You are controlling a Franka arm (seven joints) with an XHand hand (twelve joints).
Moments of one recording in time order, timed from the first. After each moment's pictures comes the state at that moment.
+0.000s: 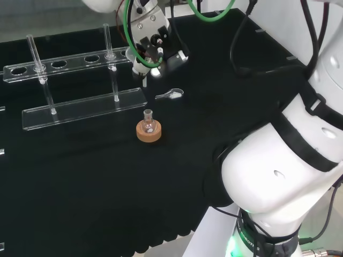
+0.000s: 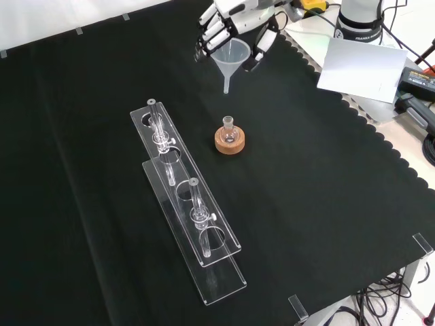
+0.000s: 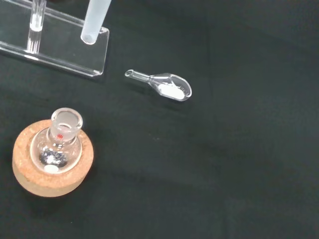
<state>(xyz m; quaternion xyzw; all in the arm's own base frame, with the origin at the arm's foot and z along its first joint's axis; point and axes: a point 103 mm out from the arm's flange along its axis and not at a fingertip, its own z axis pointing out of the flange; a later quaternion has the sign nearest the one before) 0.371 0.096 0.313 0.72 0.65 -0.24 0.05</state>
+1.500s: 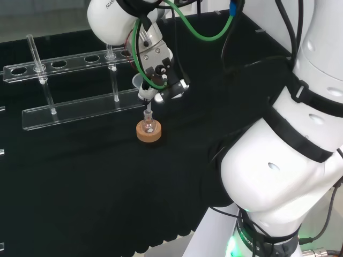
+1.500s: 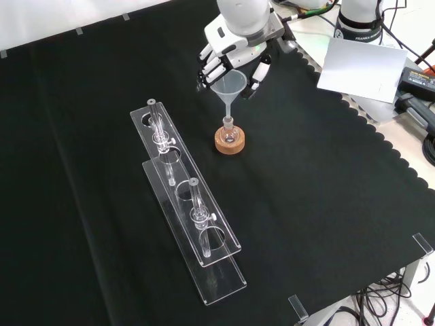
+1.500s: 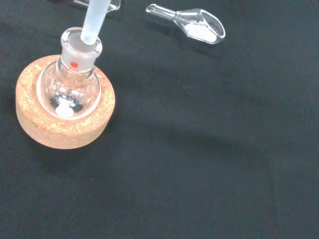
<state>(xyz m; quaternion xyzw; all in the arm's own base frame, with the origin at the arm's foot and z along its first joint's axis) 0.374 0.087 0.232 0.72 0.65 -0.25 0.01</state>
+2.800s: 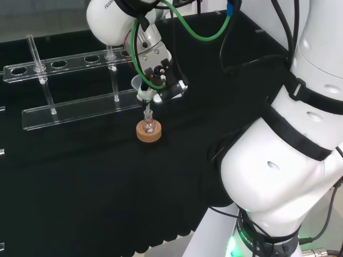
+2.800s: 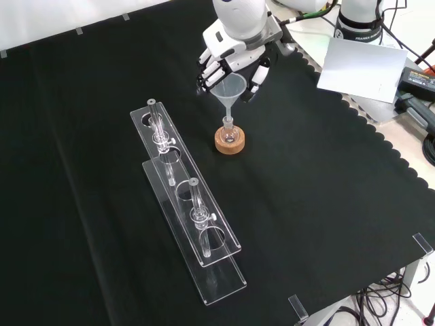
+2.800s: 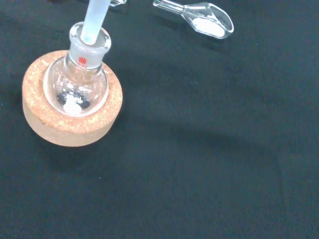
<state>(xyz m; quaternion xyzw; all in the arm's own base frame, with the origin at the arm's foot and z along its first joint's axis) 0.377 0.090 0.228 0.72 0.65 -0.26 0.00</state>
